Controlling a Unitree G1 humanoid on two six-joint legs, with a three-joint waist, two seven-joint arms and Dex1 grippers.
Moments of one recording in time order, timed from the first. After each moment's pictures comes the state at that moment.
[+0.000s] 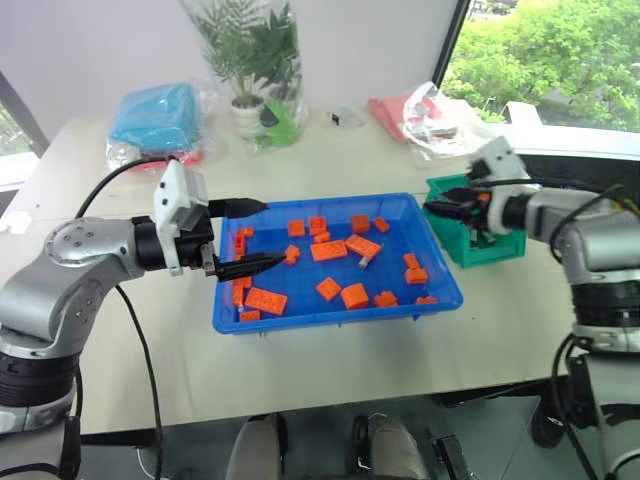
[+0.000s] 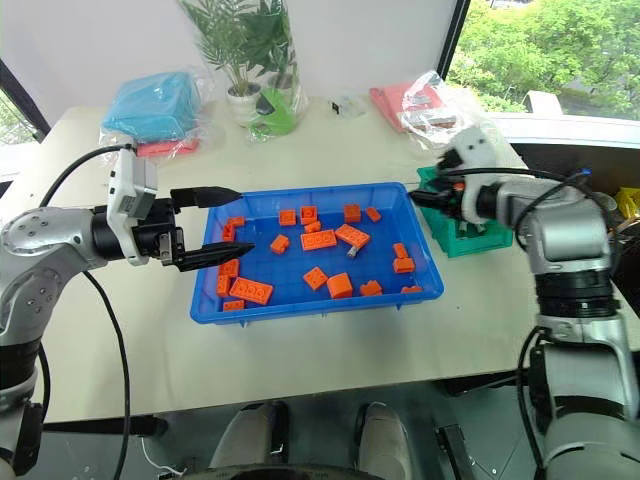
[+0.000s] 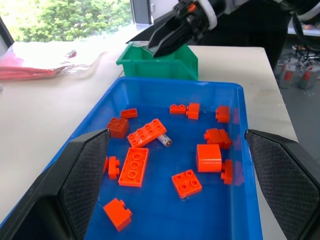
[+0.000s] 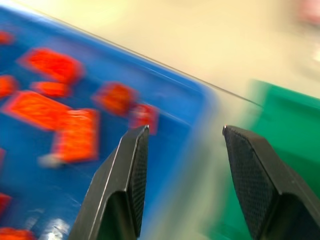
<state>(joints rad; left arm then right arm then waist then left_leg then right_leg) -0.43 0.81 0.13 -0.38 -0.70 0.64 -1.00 -0.75 -0.67 0.01 0.08 0.30 0.93 0.79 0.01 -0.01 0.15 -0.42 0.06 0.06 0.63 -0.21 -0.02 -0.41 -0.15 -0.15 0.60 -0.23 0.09</state>
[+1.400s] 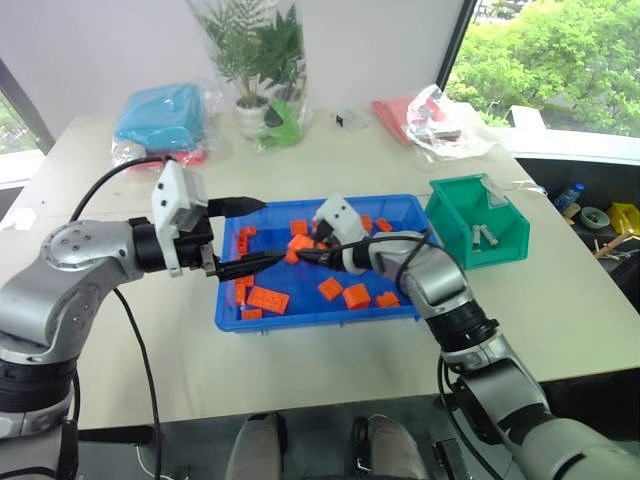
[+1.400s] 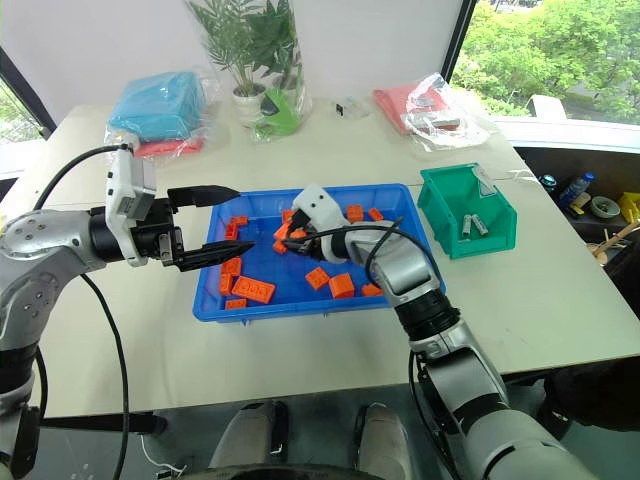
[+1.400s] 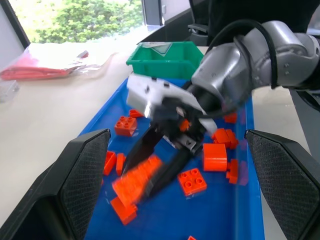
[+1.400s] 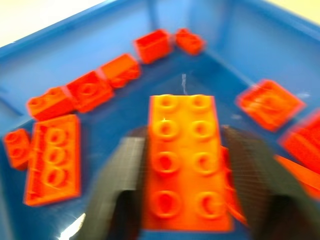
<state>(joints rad) -0.41 0.82 0.14 -0.40 -0.70 0.64 -0.96 -0.73 -0.22 0.34 0.11 0.14 0.77 0.66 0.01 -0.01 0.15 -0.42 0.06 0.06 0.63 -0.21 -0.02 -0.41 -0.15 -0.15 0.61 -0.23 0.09</state>
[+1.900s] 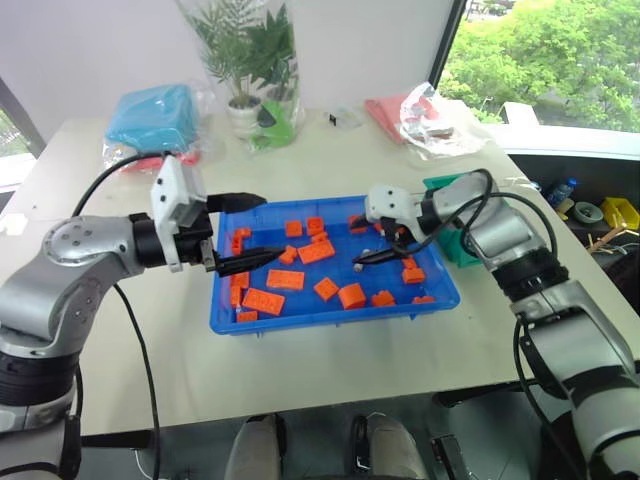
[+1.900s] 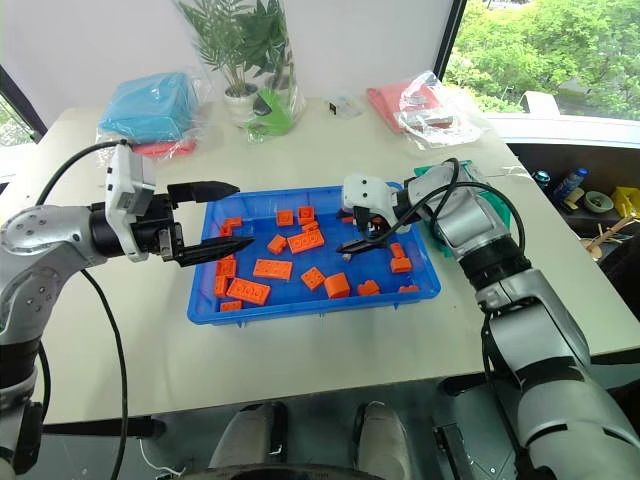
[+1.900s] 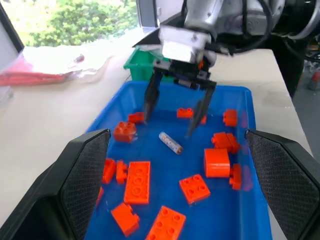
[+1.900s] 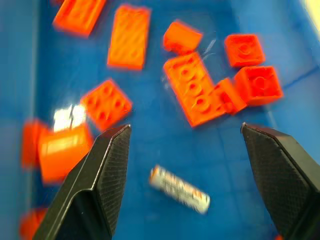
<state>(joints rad) -0.44 0.81 0.13 -0.37 -0.69 0.62 -0.97 -0.99 -0.60 0.45 0.56 0.03 0.09 1.36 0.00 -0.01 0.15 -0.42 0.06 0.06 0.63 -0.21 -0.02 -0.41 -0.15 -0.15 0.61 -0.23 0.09</state>
